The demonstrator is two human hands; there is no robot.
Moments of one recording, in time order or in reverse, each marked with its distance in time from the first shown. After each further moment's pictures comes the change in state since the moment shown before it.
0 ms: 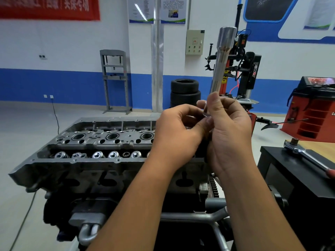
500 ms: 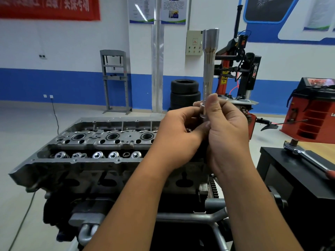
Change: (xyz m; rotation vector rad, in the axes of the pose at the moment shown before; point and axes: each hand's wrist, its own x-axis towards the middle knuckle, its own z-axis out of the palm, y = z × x) left_hand 0.000 0.002 -0.005 -0.016 -0.128 -0.045; right_hand -0.002 0.001 -0.001 -0.119 -0.049 -0.012
